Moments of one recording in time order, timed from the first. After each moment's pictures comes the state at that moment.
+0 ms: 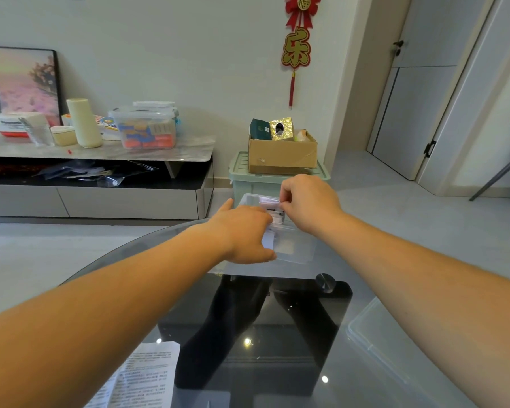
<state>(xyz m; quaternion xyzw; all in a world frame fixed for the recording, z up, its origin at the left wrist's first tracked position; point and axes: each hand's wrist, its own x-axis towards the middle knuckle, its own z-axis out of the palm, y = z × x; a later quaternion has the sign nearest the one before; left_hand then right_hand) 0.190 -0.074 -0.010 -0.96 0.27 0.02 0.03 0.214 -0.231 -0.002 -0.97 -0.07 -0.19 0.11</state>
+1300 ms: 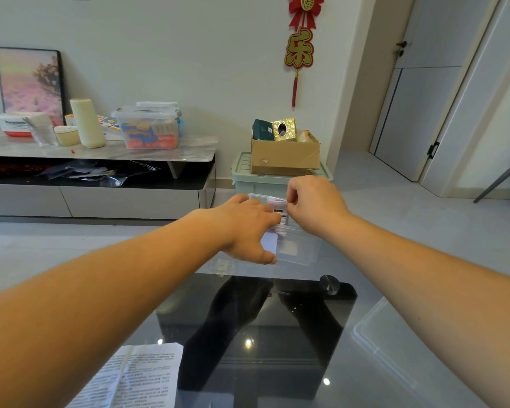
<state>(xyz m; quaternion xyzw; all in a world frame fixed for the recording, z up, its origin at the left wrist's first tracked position) 0.210 -0.067 -0.008 -0.92 0.36 0.00 0.13 0.214 -0.234 -0.004 -0.97 -0.07 -0.18 0.13</state>
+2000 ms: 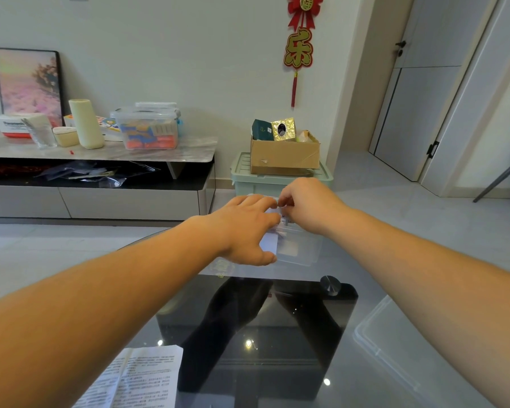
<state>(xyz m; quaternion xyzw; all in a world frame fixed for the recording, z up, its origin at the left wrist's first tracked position) 0.209 -0.062 -0.015 -0.92 0.37 -0.04 0.09 0.217 -0.232 0.006 -0.98 -0.13 -0.08 0.09</state>
